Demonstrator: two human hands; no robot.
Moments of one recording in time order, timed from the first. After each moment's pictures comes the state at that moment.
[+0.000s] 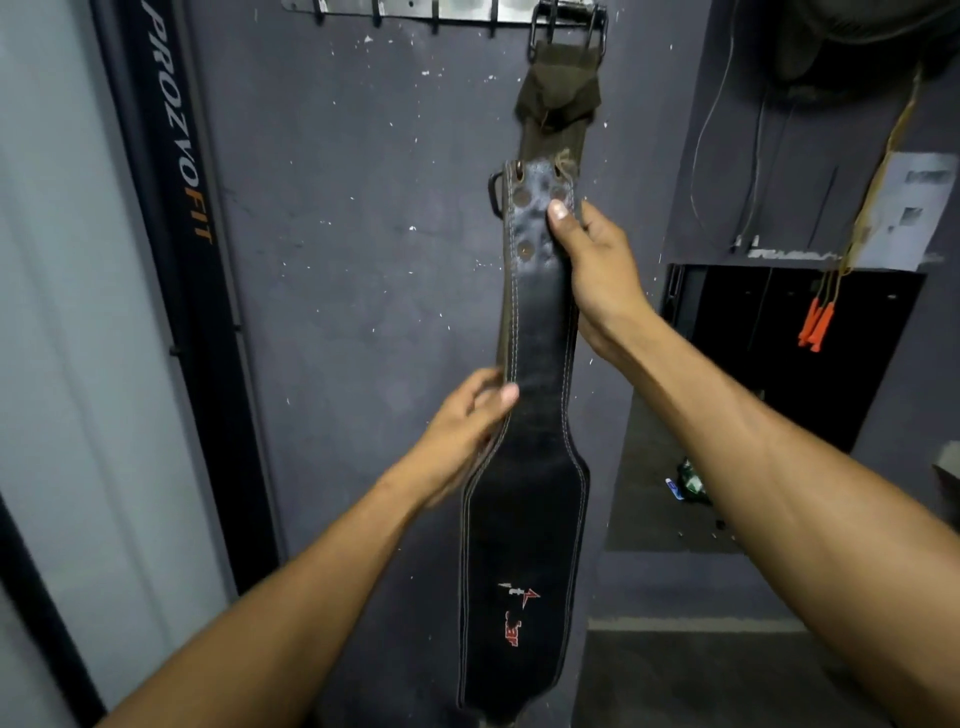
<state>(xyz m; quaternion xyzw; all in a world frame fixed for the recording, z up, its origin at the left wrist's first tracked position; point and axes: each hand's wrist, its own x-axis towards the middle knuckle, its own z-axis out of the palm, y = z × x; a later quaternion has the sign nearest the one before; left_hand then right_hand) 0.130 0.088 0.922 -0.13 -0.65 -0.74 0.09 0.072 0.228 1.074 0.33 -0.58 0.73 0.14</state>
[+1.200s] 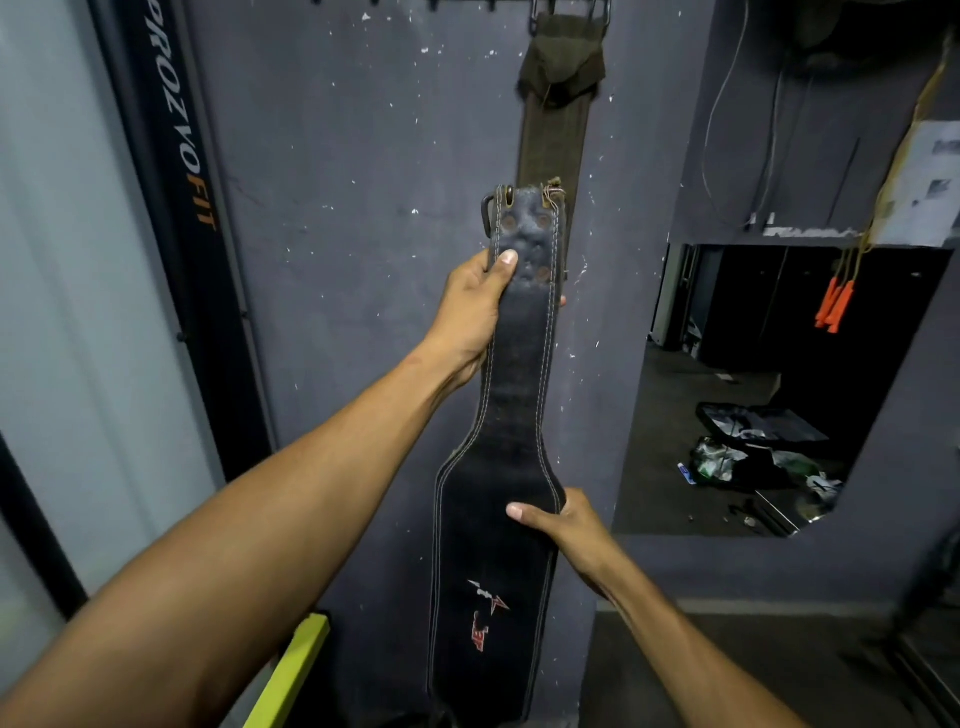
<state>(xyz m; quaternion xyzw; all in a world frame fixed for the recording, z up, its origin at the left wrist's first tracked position) 0.104 0.108 1.020 -0.18 -0.59 -0.76 0.21 0.095 0.270 0.795 0.23 -0.69 0.68 -0.13</state>
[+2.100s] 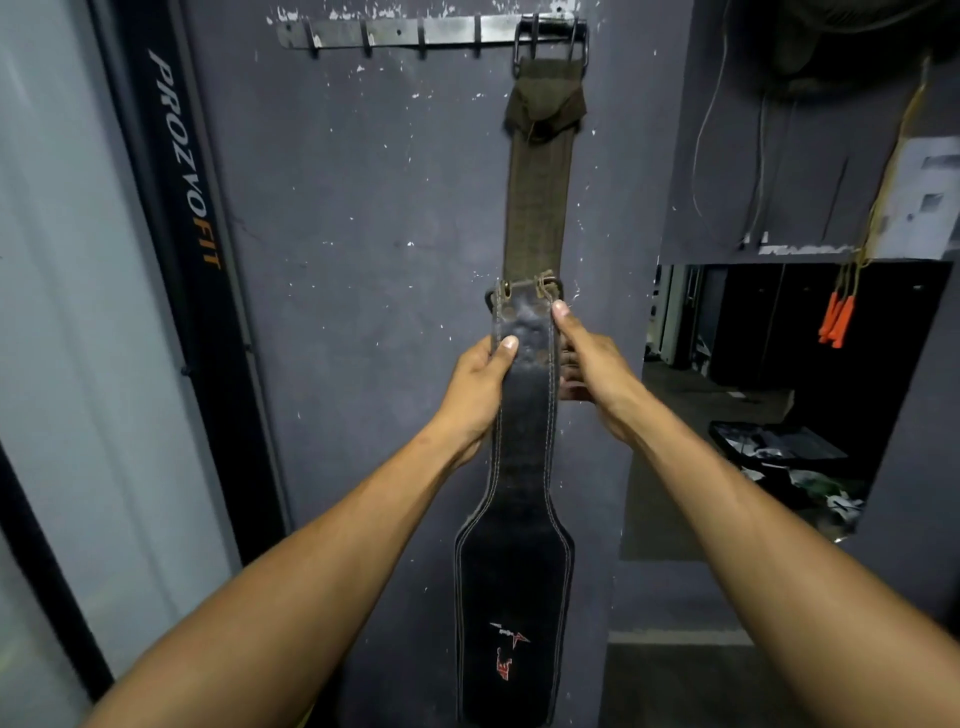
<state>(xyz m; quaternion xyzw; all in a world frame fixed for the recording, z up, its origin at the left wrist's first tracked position) 0.092 0.123 0.964 -0.14 -0.65 -0.73 0.19 0.059 0.273 0.995 0.21 -0.73 0.65 0.03</state>
